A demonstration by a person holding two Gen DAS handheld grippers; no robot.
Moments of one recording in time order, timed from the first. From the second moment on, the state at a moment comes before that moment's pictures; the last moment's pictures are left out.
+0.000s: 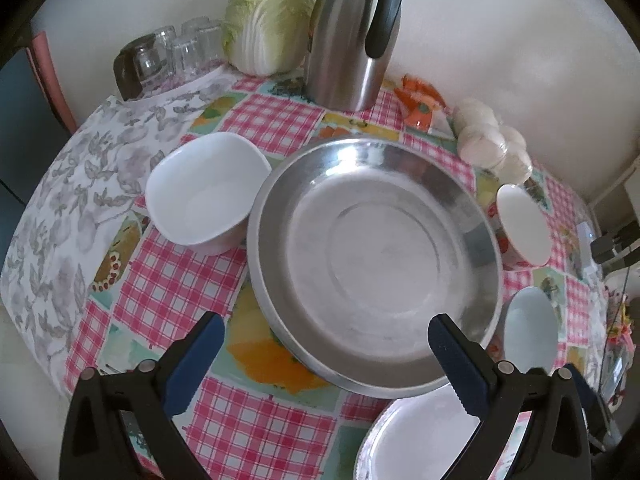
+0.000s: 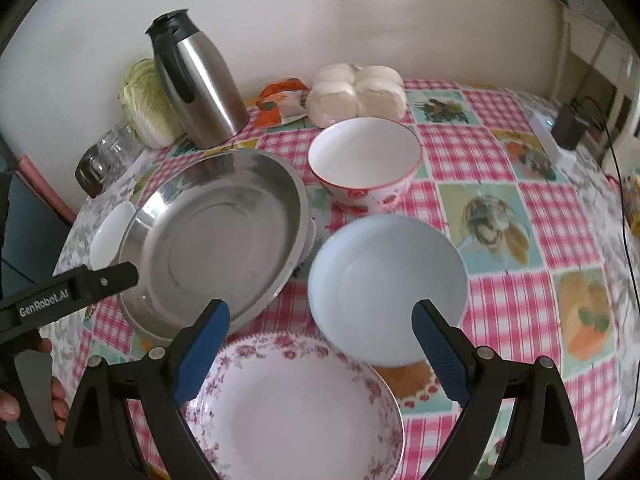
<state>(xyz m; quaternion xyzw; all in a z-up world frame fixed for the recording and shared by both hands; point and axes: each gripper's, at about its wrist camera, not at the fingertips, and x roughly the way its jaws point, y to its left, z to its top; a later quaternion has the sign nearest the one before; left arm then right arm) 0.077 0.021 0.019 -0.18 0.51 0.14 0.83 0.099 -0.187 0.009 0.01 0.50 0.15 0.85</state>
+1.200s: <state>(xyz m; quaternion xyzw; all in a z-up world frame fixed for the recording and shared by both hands) 0.043 -0.036 -0.035 -0.20 0.60 0.05 0.78 0.057 -0.245 -0.053 0.09 0.59 0.10 0.80</state>
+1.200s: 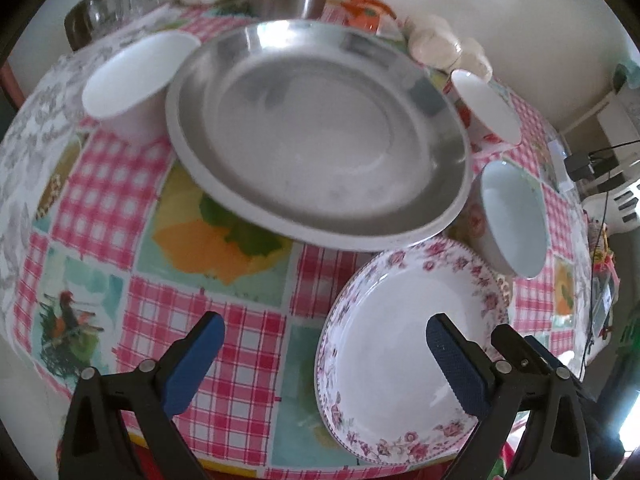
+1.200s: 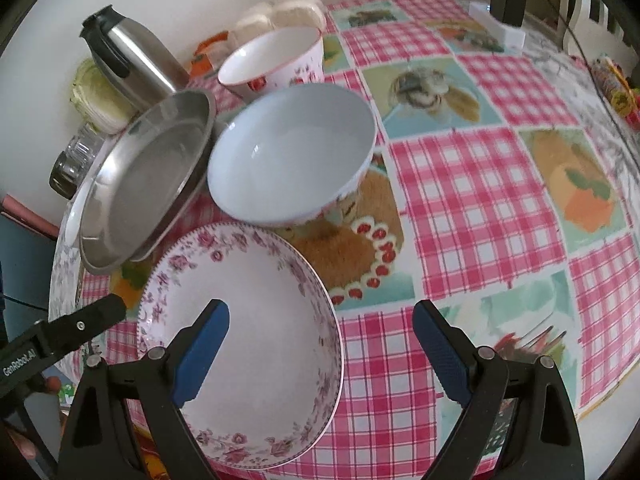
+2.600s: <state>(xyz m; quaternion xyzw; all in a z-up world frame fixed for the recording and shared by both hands) 0.049 -0.041 -0.082 -0.26 0.64 0.02 0.72 0.071 -0.298 -0.098 0.24 0.63 0.14 0.73</state>
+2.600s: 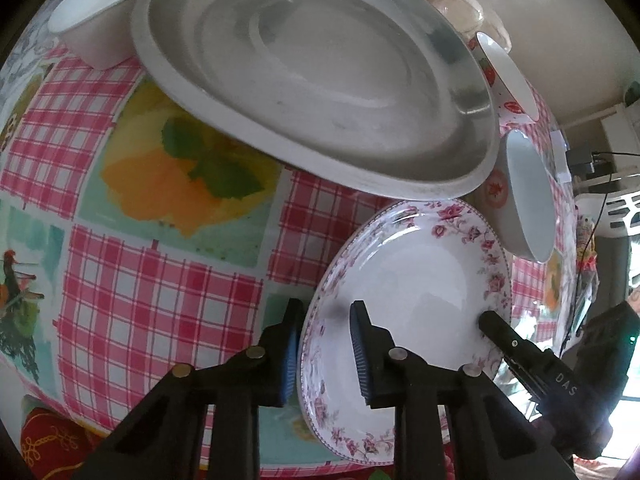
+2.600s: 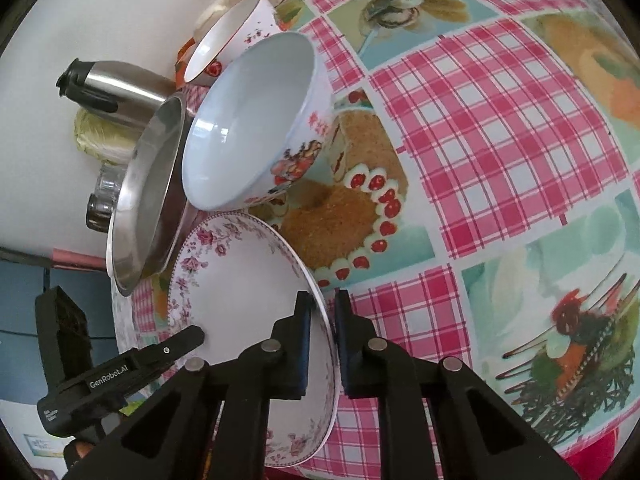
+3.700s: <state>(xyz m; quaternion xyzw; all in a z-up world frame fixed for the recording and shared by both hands) 0.035 -0.028 -0.035 -0.26 0.61 0.00 0.75 0.046 -0.306 -0.034 0.20 0.57 0.18 0.78</state>
